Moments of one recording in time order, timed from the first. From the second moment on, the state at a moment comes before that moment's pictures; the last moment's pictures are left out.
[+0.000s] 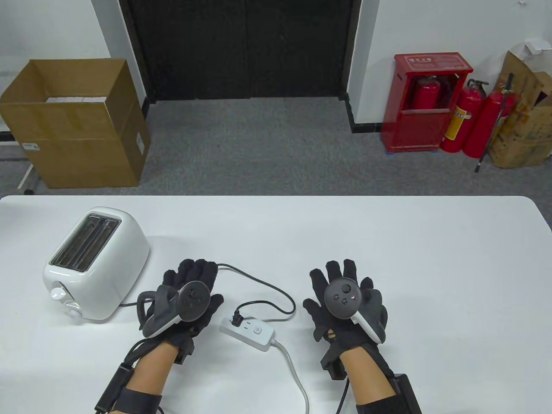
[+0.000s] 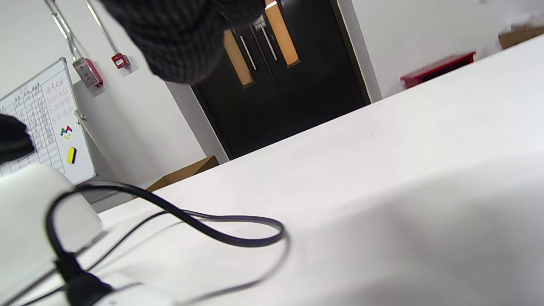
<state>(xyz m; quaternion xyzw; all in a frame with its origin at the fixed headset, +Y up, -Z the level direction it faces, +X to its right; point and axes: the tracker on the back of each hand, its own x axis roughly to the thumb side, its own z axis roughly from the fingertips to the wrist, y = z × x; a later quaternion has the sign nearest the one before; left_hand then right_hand) -0.217 -0.678 -0.361 0.08 -0.11 0.02 0.99 0.112 -0.687 -0.347 0.03 -0.01 0.98 0.21</state>
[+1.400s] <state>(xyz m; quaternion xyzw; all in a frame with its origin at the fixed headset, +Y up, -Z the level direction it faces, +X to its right) -0.228 -0.743 -0.359 -0.05 -0.13 -0.02 0.99 0.094 -0.746 -0.353 0.07 0.07 0.98 0.15</state>
